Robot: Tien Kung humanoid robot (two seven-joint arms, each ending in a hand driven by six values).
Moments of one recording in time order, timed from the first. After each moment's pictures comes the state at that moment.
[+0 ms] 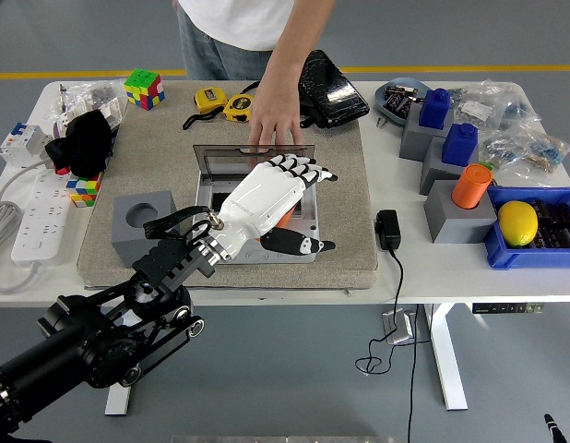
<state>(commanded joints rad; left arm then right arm) -0.55 0.09 -0.67 -1.14 2.21 0.49 -0.08 0.11 -0.08 1.45 0.18 -1.10 -0.15 -0.04</state>
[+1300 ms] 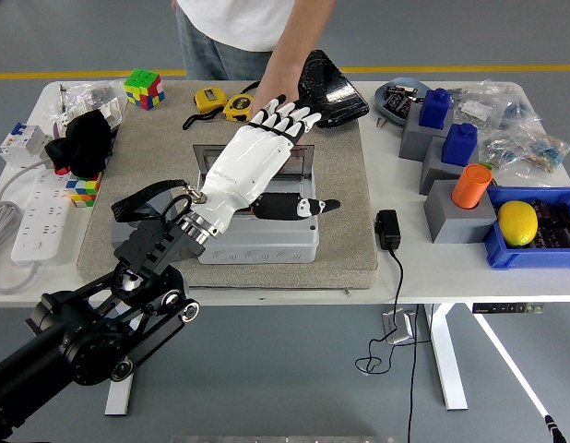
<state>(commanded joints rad) -0.49 0.11 -0.83 -1.31 2.15 0.43 -0.06 0.11 -0.07 1.45 0.18 -1.10 -0.16 -0.04</state>
